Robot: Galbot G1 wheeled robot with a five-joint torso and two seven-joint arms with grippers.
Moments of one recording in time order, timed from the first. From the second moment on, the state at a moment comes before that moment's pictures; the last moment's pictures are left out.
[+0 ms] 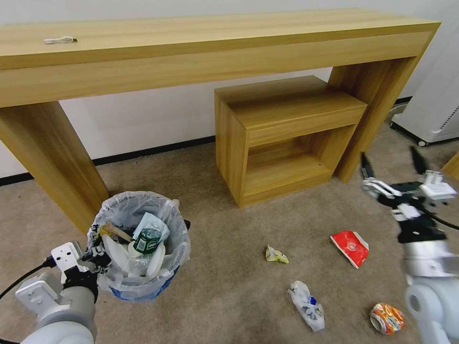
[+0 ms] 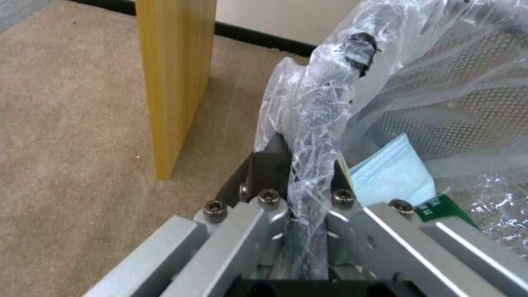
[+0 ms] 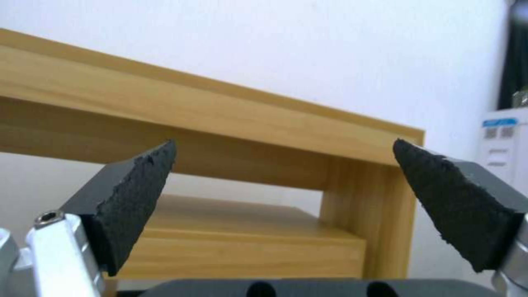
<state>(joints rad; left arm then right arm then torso) 1.69 -1.44 -0.75 -2.48 -0.62 0.54 -0.48 -1.50 1.26 0.94 2.25 0.38 0.20 -0.15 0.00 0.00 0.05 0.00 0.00</state>
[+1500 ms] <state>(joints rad) 1.71 -1.42 -0.77 -2.45 -0.62 0.51 -0.45 -1.47 1.38 0.87 2.21 0.26 0.28 -0.17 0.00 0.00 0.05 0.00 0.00</state>
